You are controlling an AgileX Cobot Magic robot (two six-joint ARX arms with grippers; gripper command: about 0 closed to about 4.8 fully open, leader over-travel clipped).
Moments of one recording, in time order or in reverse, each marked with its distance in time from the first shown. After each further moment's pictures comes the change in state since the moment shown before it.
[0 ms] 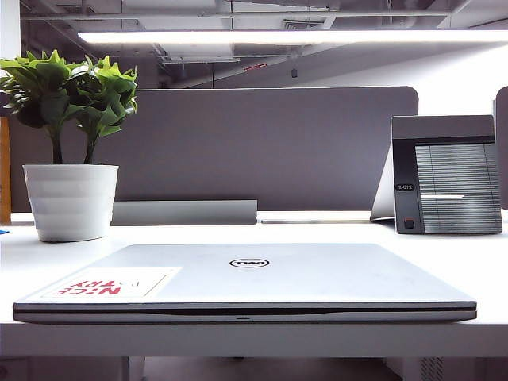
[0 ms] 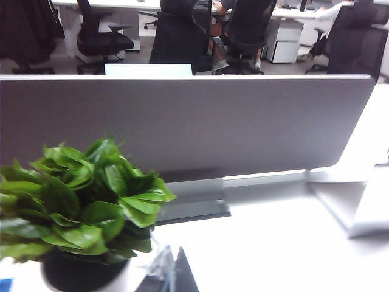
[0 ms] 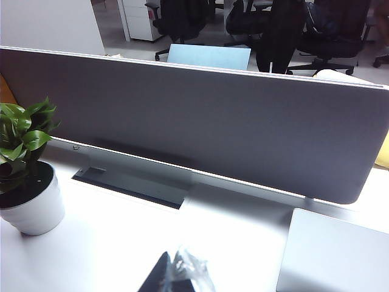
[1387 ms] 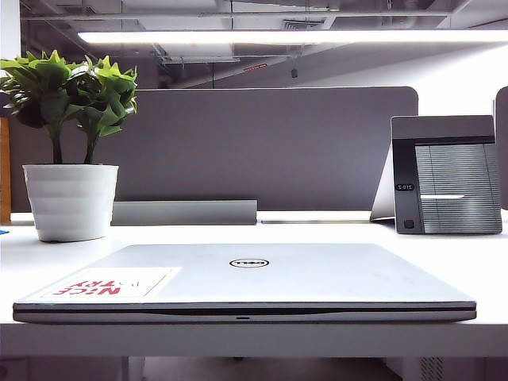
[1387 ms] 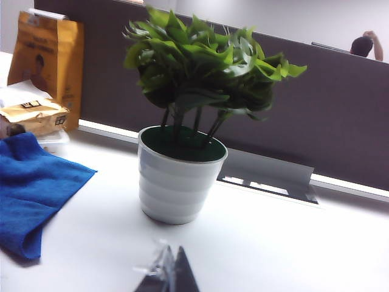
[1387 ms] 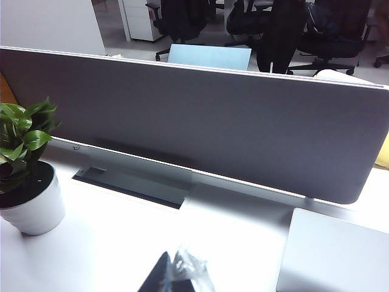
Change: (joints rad) left arm 0.159 -0.983 -1.612 0.850 -0.175 -0.182; right arm 0.000 0.000 0.000 0.000 -0.002 0.000
